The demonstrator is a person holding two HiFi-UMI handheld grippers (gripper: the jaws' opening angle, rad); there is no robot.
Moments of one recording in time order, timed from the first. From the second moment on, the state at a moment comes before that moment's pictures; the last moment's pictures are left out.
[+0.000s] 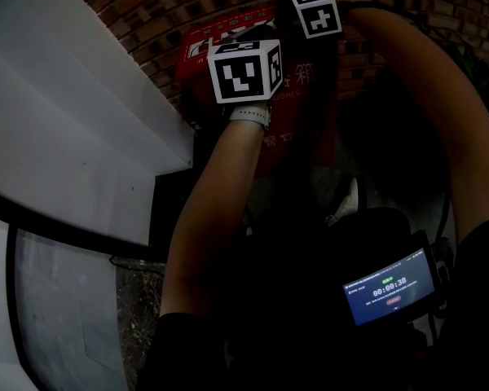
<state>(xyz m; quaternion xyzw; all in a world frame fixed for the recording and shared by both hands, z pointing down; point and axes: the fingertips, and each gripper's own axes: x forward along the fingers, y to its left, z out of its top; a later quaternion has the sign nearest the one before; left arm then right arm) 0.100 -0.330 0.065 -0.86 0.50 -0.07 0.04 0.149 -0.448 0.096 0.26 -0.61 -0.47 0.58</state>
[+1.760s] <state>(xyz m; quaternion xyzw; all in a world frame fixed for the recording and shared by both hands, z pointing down) 0.178 -0.311 0.075 -0.90 0.44 -0.03 0.00 0.224 -0.414 0.064 0.29 -0.58 -0.47 0.60</state>
